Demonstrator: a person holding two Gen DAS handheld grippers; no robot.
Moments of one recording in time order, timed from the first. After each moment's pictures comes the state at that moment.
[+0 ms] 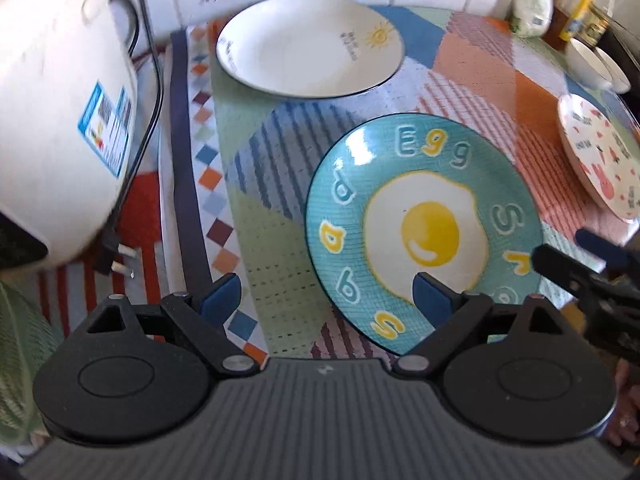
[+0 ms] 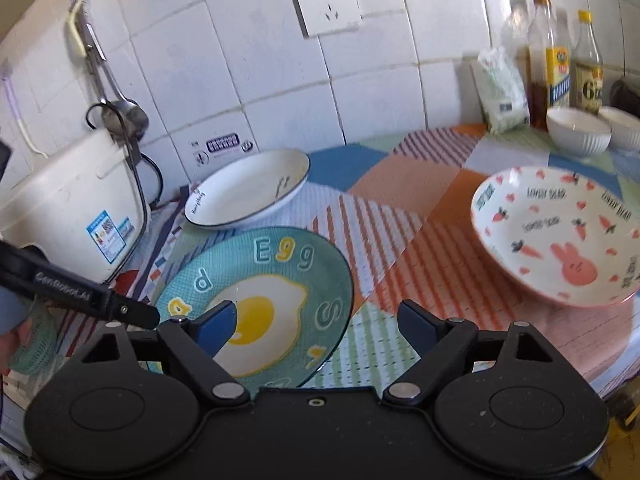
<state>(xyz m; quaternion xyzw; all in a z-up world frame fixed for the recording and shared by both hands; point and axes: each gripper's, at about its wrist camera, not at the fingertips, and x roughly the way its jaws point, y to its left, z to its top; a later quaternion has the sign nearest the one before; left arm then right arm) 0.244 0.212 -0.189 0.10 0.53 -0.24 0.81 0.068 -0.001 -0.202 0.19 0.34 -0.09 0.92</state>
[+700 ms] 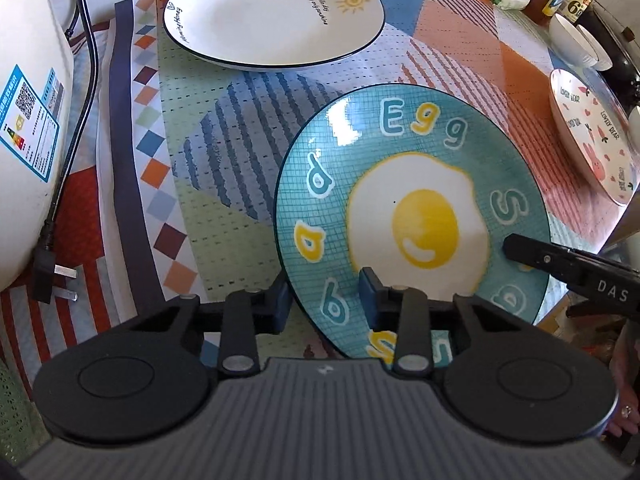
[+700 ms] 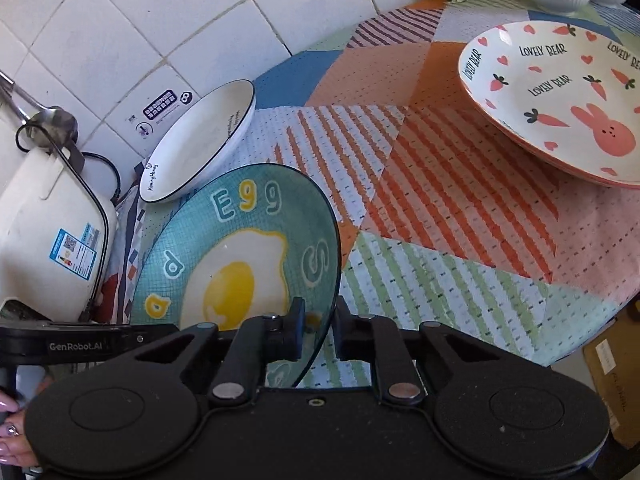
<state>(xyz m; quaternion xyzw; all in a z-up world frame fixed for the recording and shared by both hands) 0.268 0.196 -0.226 0.10 0.56 -0.30 0.76 0.093 -0.023 -0.238 0.32 0.41 -0.08 0.85</state>
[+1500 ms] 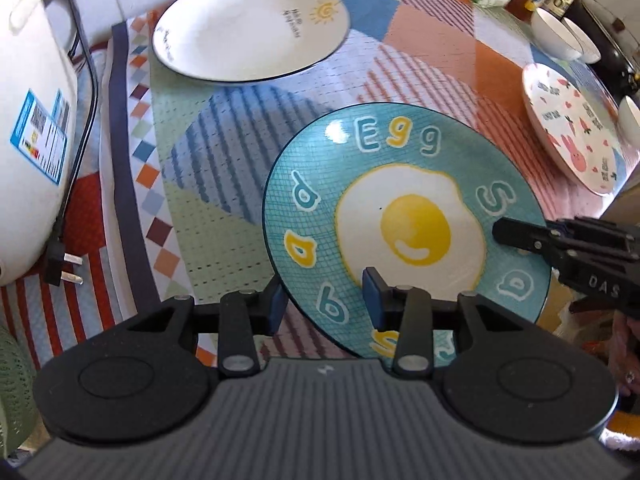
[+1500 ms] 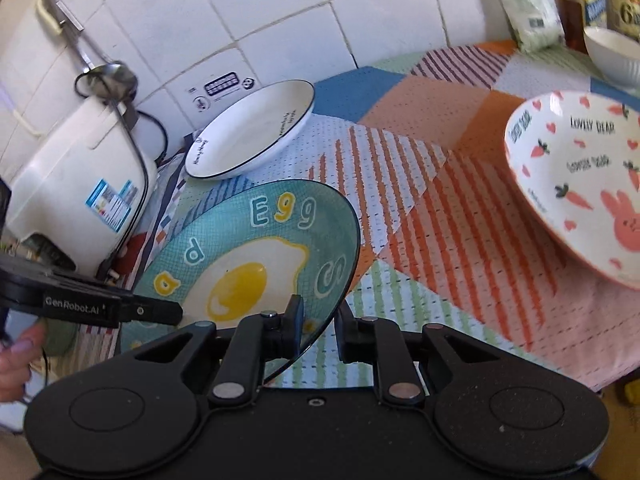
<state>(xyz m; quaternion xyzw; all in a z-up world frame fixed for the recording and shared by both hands) 0.235 0.176 -0.193 0.12 0.55 -0.29 0.77 0.087 -0.041 -0.217 0.22 0.41 0.01 0.89</state>
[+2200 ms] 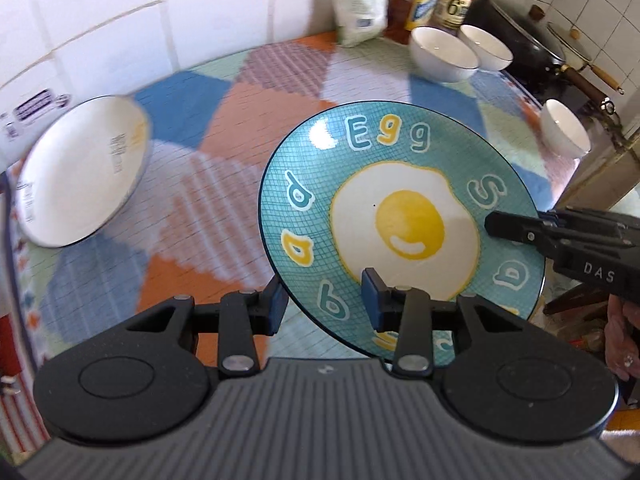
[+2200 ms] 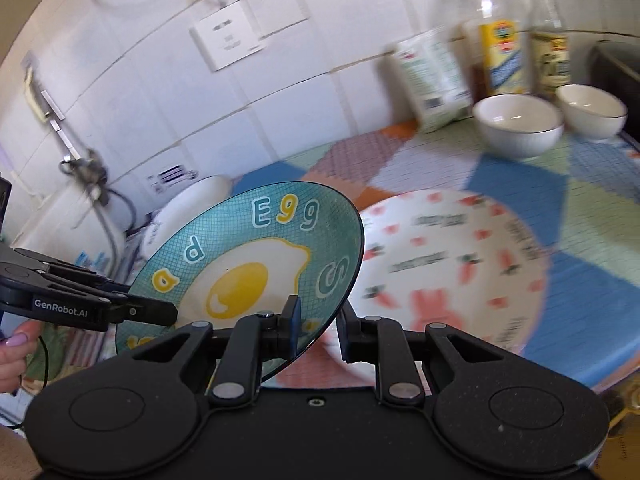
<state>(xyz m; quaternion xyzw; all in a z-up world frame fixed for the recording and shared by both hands) 0.197 0.006 -0.143 0.14 0.49 -0.38 0.77 0.019 -0.193 -0.166 0.23 0.35 -0.04 0.91</state>
